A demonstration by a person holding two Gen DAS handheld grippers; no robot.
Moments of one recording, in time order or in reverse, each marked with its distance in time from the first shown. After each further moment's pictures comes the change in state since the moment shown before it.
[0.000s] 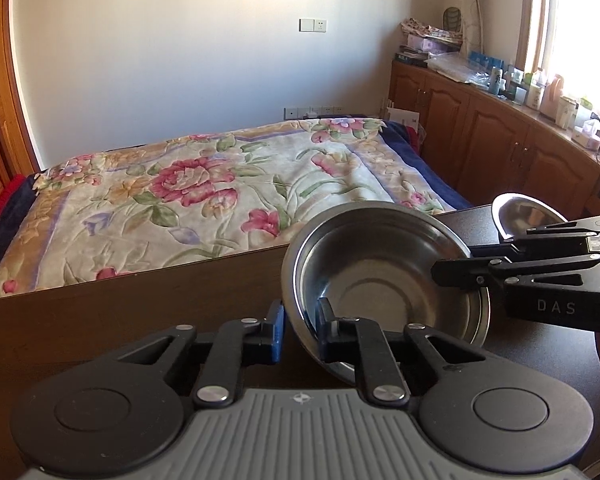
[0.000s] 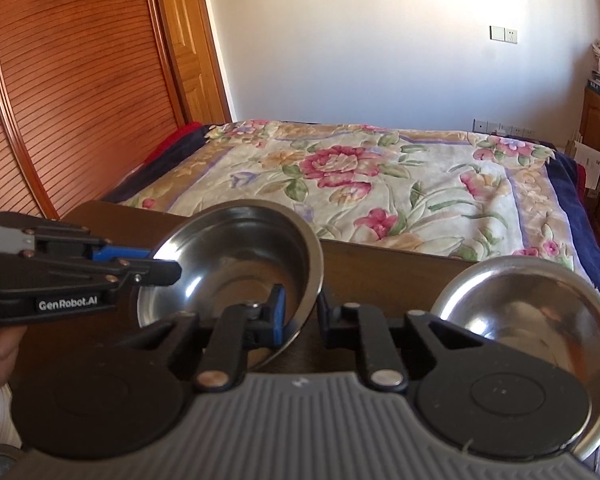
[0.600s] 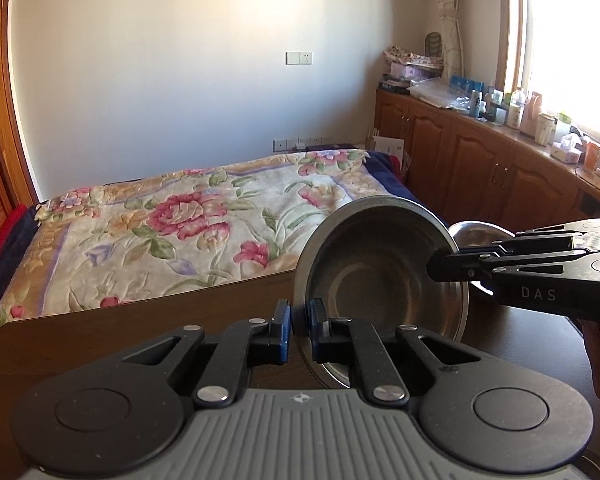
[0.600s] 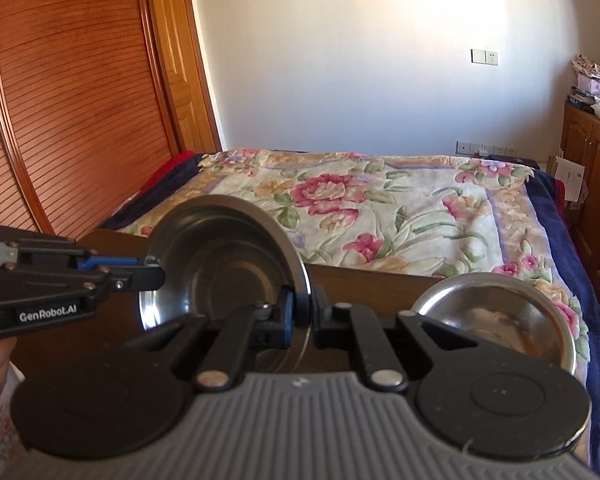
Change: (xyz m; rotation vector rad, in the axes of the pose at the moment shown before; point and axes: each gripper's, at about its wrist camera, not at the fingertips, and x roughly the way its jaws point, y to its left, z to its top) left arm -0.054 -0.013 0.002 0.033 -0.093 -0.022; right arm -0.044 0.007 0.003 0.020 -0.081 -0.038
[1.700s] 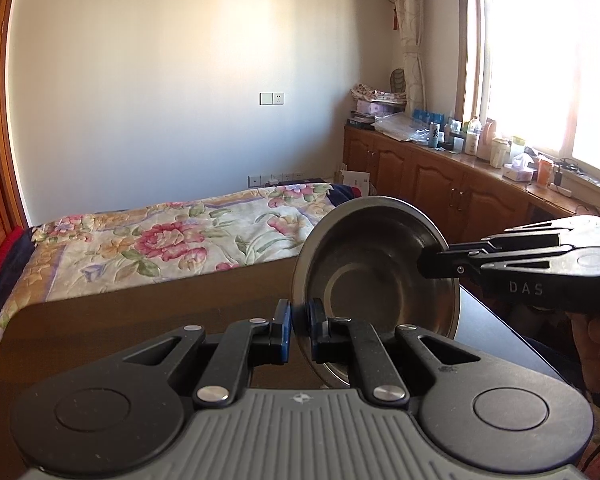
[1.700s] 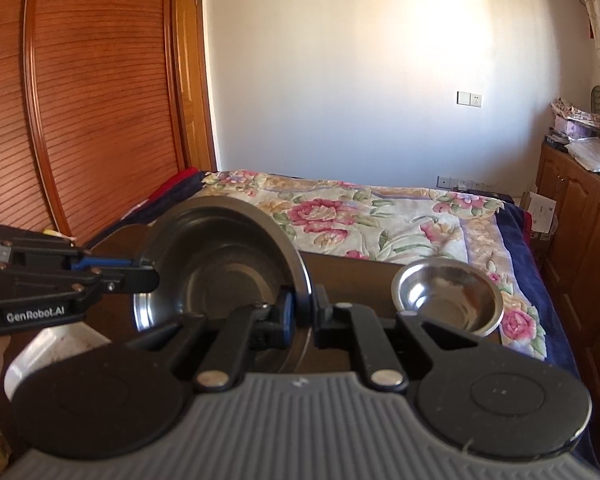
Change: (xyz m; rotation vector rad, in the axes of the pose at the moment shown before) left arm -0.116 -0.032 -0.049 0.015 -0.118 -0.071; right arm -0.098 0.036 -0.035 -0.068 -0.087 -0.066
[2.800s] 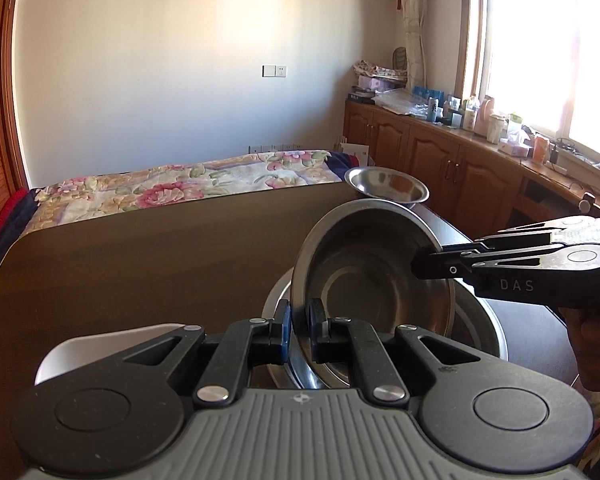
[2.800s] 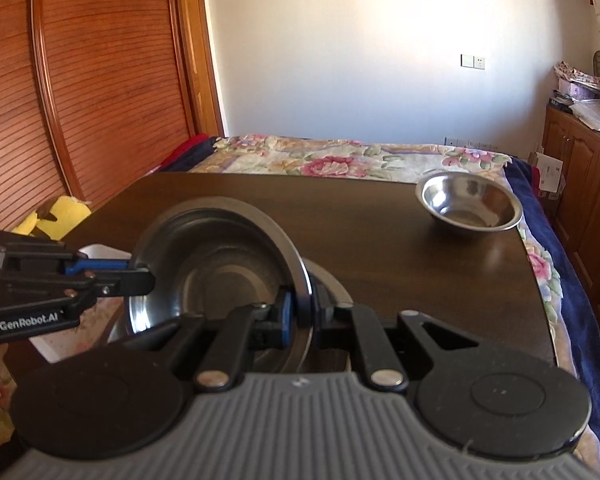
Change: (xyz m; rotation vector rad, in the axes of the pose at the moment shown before) left arm -0.027 -0.011 -0.071 -0.021 0.064 -0.002; right arm -0.015 0.023 -0.064 0.030 0.083 0.027
